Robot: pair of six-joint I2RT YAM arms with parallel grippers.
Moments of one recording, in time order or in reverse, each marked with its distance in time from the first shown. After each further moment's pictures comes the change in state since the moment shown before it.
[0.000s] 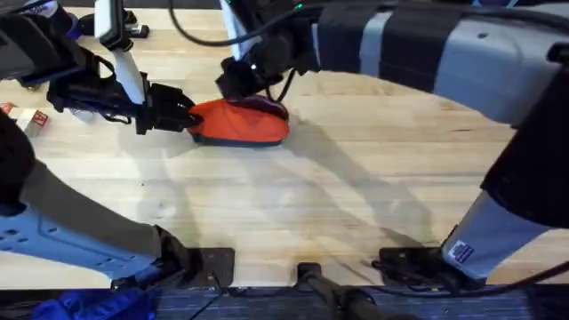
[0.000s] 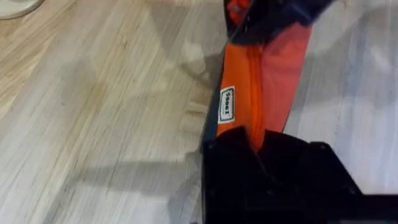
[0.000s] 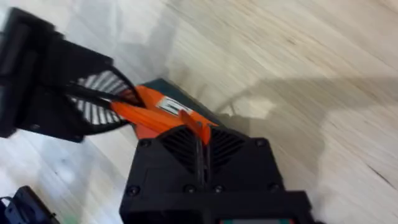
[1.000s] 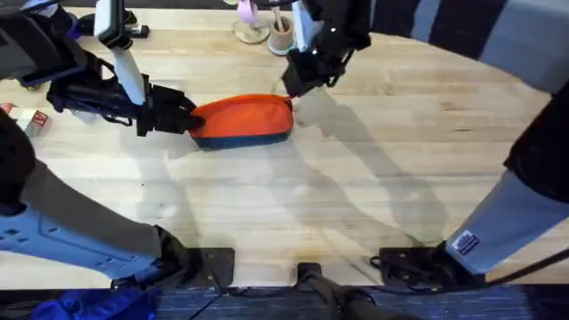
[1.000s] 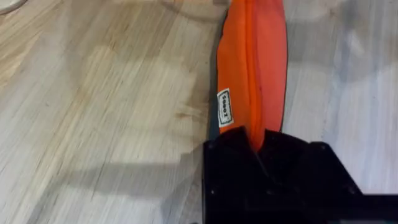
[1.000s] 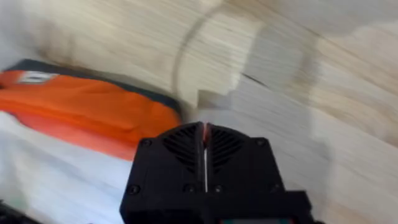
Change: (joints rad) left arm -0.004 0.000 0.000 -0.046 0.004 -0.001; right arm -0.230 -0.032 0.000 -0.346 0.047 -0.054
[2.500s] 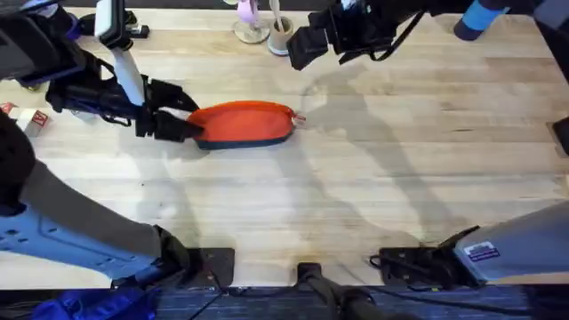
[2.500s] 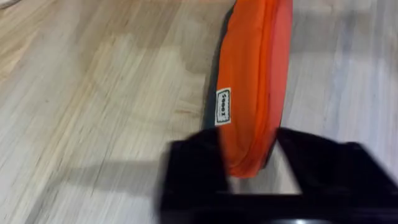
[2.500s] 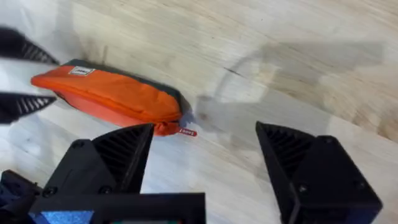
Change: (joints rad) left arm 0.002 0.000 0.000 0.000 -0.012 -0.001; right arm -0.088 -0.253 -0.016 -0.071 -0.042 -0.018
